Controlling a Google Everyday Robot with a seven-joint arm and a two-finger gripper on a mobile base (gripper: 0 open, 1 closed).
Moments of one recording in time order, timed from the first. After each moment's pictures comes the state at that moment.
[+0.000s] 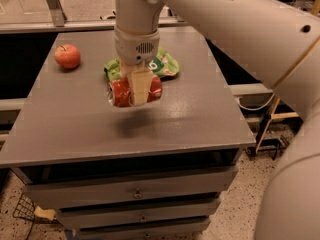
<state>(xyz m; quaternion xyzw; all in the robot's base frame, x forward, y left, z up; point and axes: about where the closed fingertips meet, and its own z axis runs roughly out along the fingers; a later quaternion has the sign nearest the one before) 0.530 0.061 0.895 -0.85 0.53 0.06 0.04</state>
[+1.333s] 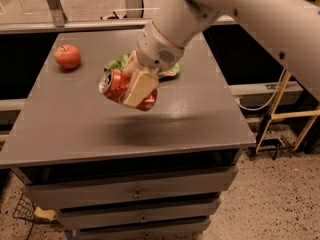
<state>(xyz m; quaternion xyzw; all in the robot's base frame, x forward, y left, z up) 0.513 0.072 0.916 -0.75 0.58 0.23 0.22</state>
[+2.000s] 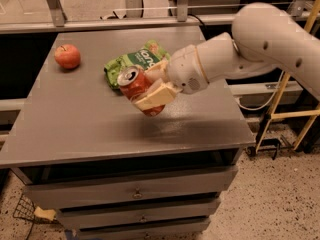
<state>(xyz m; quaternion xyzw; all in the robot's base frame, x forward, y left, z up) 0.520 0.041 0.906 -0.63 0.59 0.31 0.40</state>
